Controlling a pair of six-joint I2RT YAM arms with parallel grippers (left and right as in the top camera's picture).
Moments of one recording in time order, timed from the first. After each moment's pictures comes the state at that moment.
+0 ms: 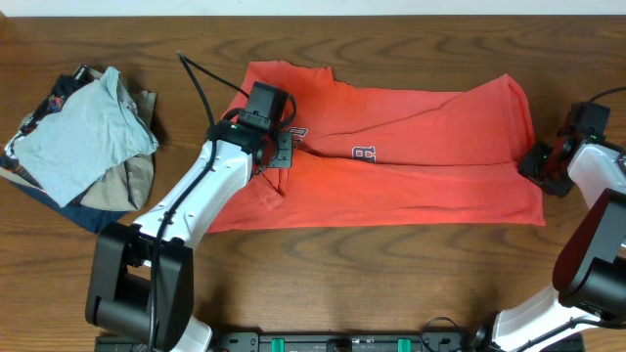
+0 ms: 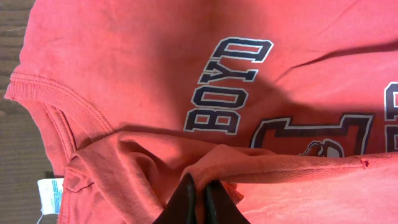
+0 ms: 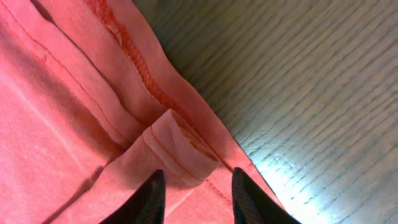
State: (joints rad) left arm -0.36 1.71 1.18 -0.63 -0.06 -0.28; right arm -0.40 1.84 1.11 -0.56 0.03 0.31
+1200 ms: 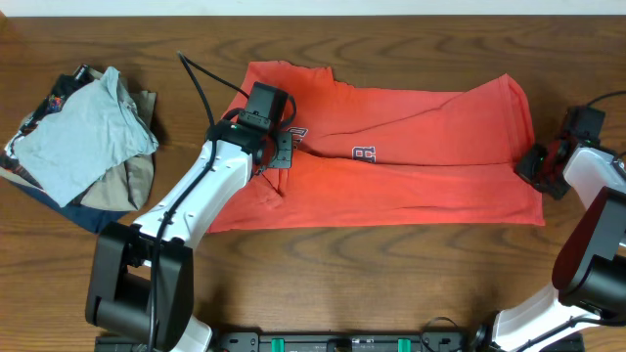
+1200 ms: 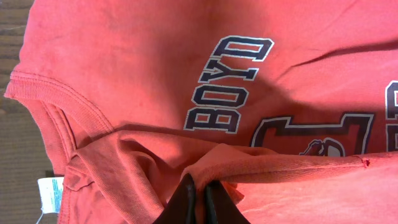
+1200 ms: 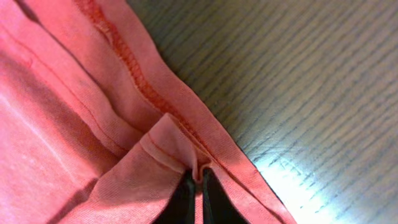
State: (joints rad) left arm -0.36 1.71 1.18 -0.63 -0.06 -0.28; right arm -0.40 1.85 1.08 -0.50 0.04 0.34
